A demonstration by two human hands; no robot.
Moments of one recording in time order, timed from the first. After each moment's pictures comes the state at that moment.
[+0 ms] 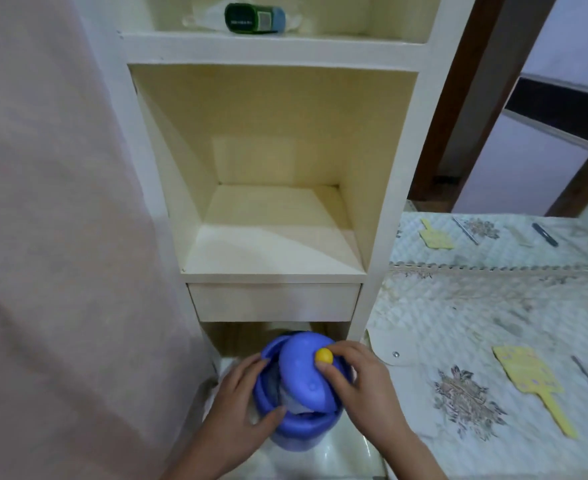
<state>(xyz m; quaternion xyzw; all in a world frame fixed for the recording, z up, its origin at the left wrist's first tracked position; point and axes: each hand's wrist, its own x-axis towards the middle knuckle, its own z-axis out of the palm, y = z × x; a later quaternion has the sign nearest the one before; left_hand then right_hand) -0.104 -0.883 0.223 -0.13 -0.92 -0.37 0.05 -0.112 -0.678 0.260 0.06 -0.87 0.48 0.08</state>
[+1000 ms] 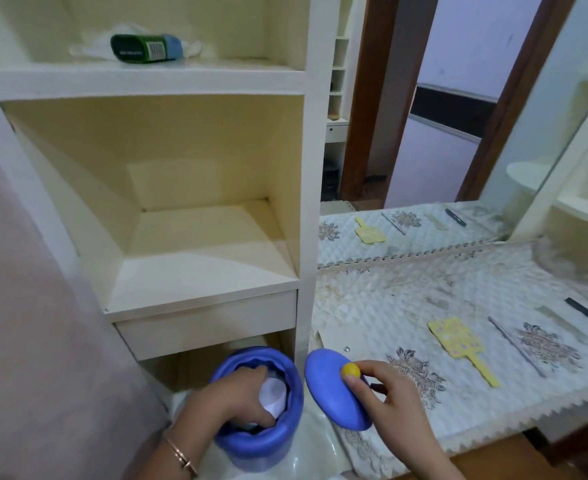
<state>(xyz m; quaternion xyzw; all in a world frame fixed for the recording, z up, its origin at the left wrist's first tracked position) -0.166 -0.815 0.269 -0.19 -0.93 -0.08 -0.31 -0.062 -0.611 0.264 -0.10 -0.83 0.54 0.13</state>
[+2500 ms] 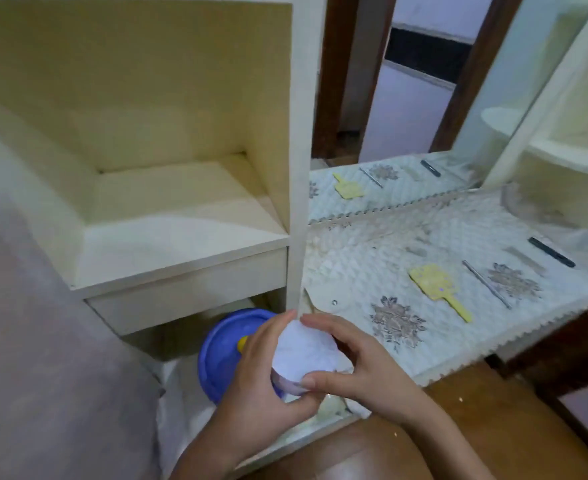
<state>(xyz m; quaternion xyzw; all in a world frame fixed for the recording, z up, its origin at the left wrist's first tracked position) -0.086 -0.809 0.289 -0.23 -0.82 -0.52 -0.09 -0.048 -0.649 0.310 0.00 -0.81 0.59 -0.01</state>
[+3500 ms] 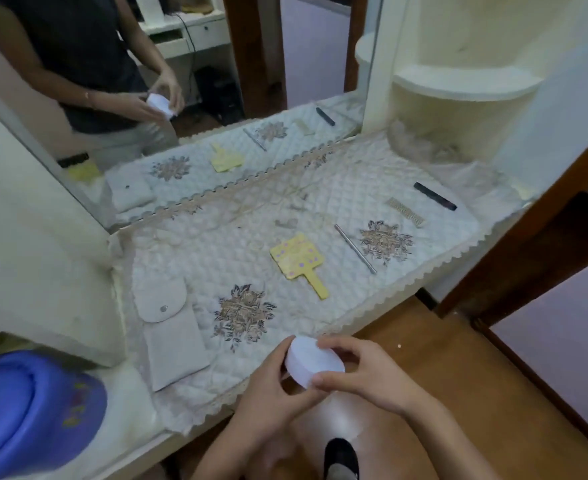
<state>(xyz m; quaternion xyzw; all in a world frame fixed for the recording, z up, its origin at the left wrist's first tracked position) -0.010 -0.510 0.220 -0.13 -0.74 -0.56 -0.35 0.050 -0.344 0.227 -0.19 -0.77 0.59 -0.13</state>
